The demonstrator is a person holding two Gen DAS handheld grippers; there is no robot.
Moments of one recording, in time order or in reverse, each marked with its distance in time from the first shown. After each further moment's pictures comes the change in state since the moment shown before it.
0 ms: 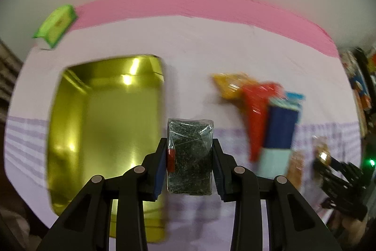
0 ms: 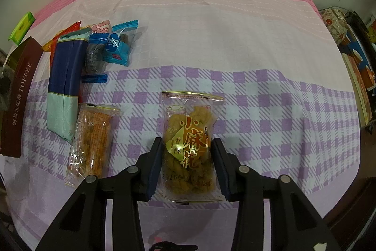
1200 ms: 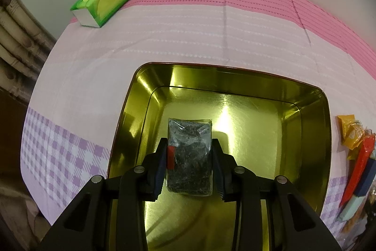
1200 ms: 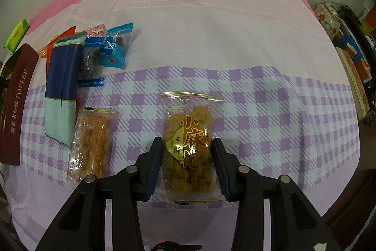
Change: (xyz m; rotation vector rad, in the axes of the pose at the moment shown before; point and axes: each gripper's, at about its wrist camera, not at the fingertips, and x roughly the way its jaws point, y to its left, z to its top) left arm 0.075 0.134 0.030 -0.140 0.031 0.203; right arm -0.003 0.005 -0.005 0.045 -0.013 -0.029
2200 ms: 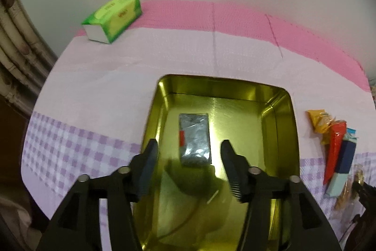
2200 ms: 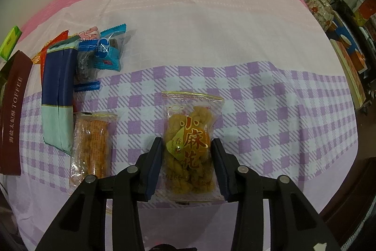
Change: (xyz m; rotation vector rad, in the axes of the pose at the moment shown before) left arm -0.062 0.028 -0.029 0.013 -0.135 -0.102; right arm -0.001 -0.001 0.002 0.038 0.015 -0.021
